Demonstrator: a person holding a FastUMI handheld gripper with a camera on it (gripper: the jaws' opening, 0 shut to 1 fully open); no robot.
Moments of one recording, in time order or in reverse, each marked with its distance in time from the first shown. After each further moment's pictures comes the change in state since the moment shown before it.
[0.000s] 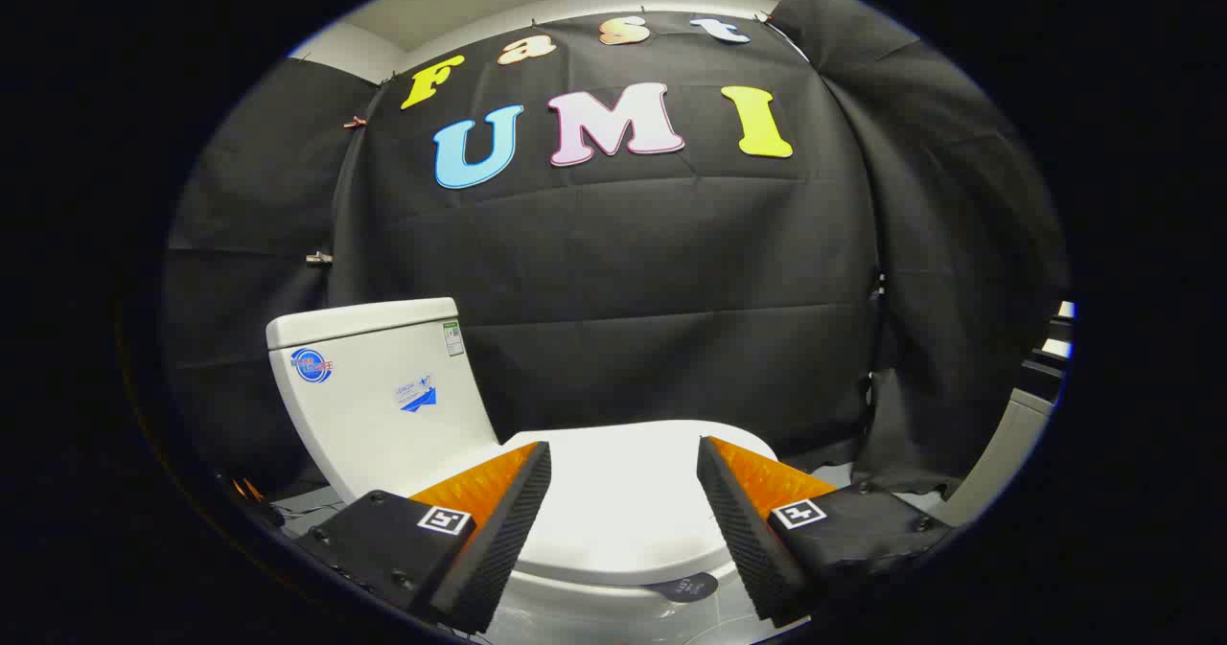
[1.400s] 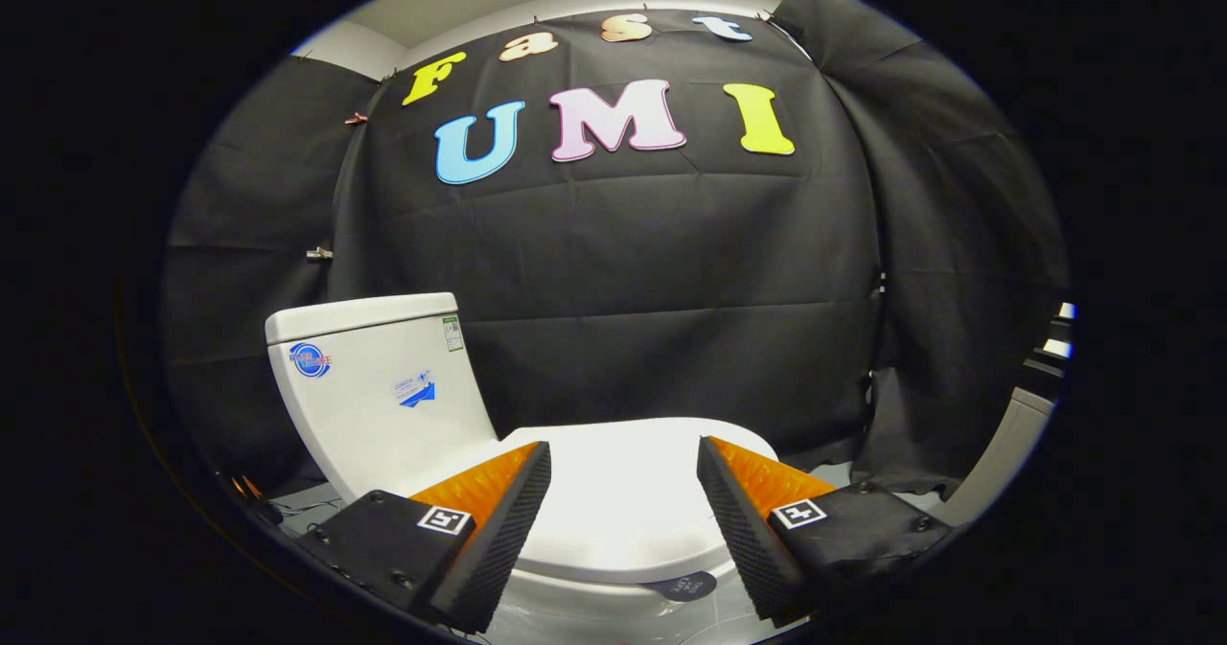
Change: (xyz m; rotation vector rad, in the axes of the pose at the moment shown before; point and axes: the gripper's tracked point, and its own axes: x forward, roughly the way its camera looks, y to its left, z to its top) arm 0.001 -0.001 -0.004 -0.004 0.012 0.002
